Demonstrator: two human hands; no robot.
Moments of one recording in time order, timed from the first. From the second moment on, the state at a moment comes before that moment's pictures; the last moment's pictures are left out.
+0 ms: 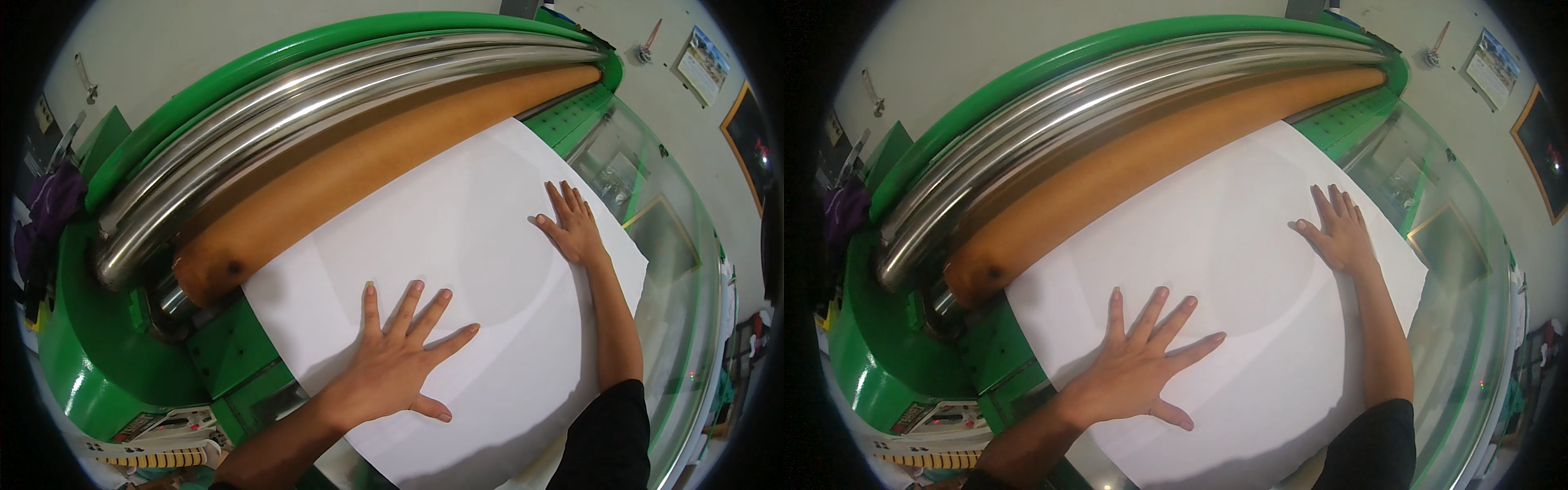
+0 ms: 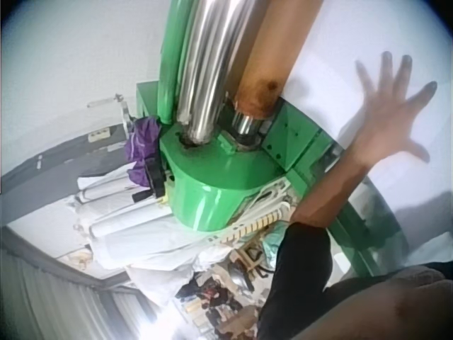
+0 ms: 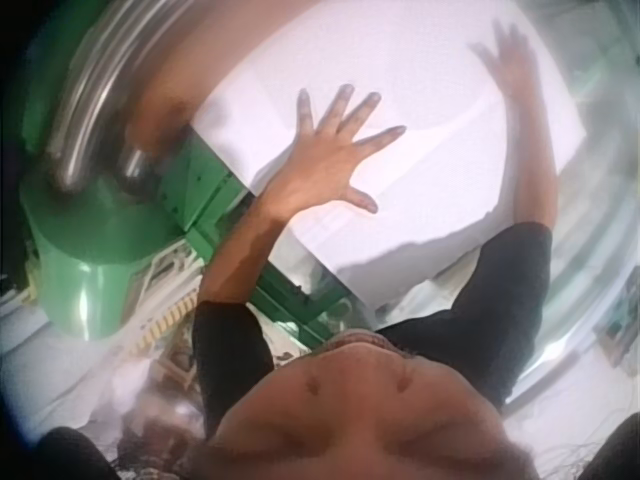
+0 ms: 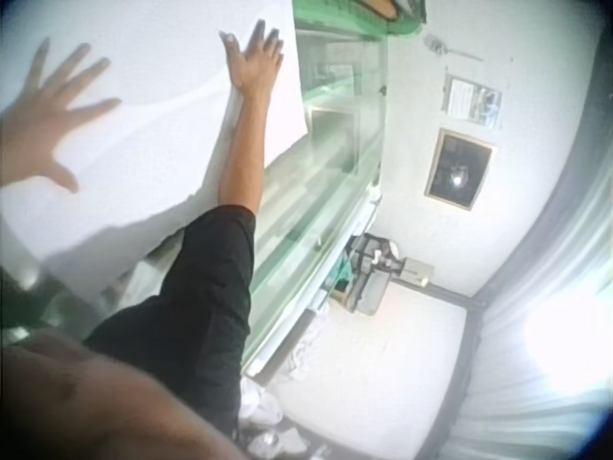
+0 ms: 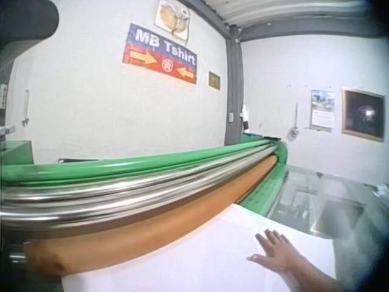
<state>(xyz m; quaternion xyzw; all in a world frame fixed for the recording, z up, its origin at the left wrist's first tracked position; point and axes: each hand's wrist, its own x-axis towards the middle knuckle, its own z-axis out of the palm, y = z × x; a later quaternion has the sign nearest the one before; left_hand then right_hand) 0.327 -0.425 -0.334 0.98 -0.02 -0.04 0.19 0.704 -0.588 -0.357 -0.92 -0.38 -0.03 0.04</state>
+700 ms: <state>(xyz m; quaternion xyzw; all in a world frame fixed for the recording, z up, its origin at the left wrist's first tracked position) 0.327 -0.418 -0.337 0.98 -0.01 -0.04 0.20 0.708 -0.579 -0.359 -0.92 -0.38 -0.02 0.04</state>
